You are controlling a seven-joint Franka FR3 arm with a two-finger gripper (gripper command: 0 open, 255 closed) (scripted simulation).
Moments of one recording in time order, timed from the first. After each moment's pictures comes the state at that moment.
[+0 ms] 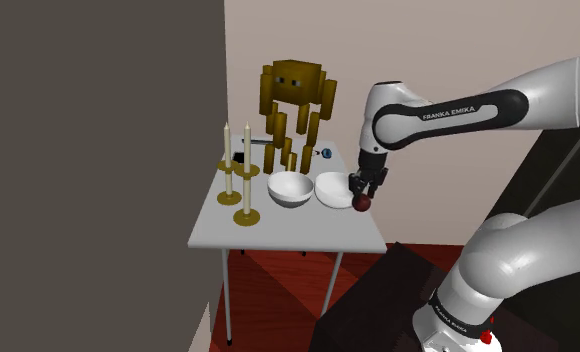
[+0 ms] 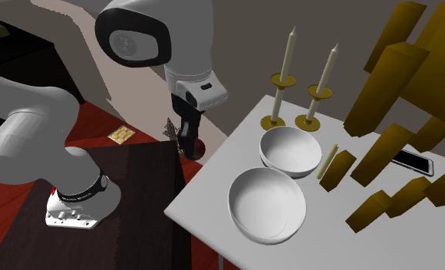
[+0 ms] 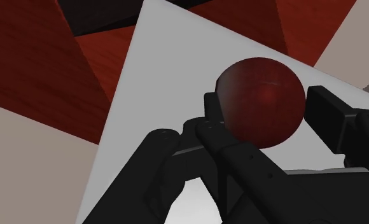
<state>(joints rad) -0.06 -0.59 0.01 -2.64 -0.01 1.97 0.19</state>
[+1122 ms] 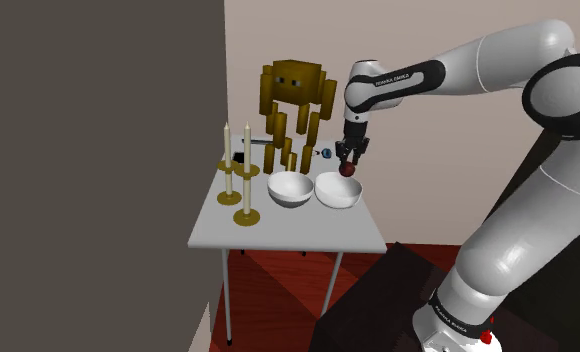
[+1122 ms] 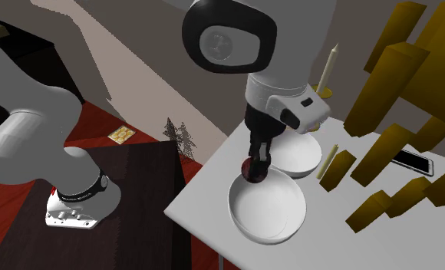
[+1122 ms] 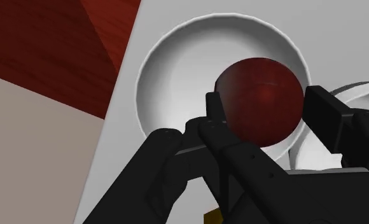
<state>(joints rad) -0.12 -0.14 -0.11 -2.15 -0.05 1.94 0.02</state>
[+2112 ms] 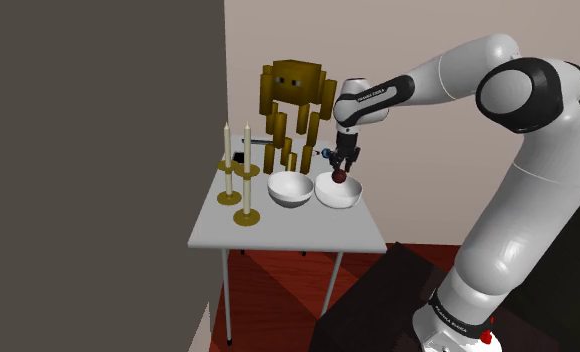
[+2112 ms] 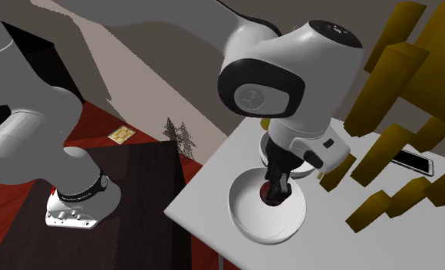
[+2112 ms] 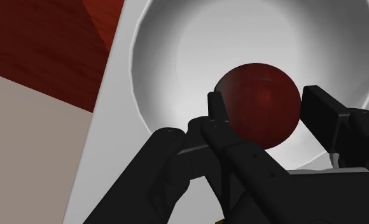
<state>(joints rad) -0.14 0.05 -0.13 -2.09 -0.03 2.07 -0.03</state>
